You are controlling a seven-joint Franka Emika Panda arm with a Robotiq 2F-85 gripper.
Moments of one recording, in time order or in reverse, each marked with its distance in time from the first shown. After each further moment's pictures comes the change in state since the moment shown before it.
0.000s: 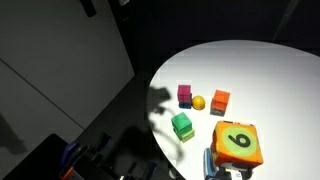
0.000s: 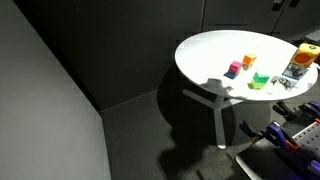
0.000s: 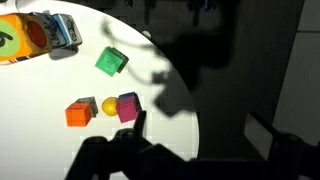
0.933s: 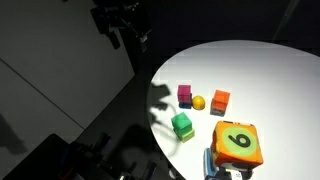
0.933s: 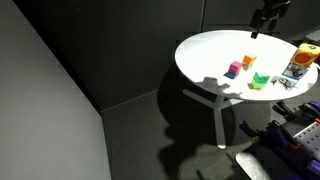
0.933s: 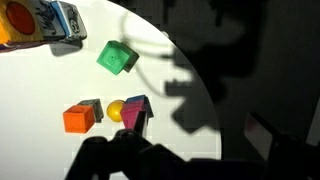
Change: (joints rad) arm -0.002 0.201 0.052 -0.052 -0.100 0.234 0.101
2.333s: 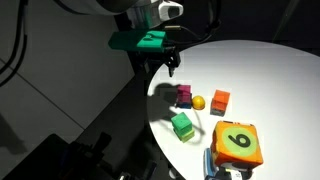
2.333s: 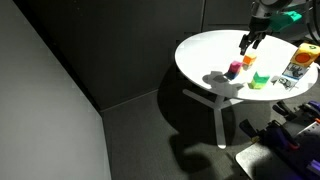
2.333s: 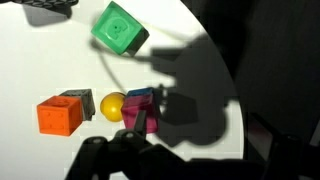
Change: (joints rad) arm -0.068 0.334 -0.029 0.062 0.049 0.290 -0.202
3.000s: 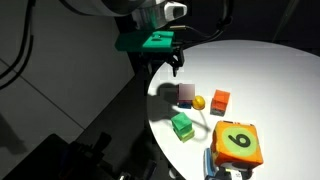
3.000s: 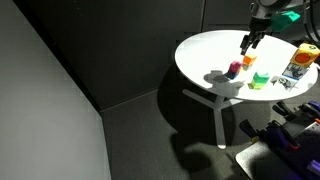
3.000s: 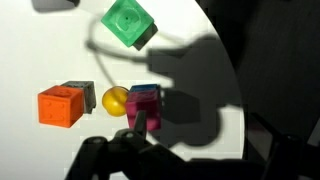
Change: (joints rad) arm -0.017 0.024 0.001 0.020 0.001 0.010 -0.082
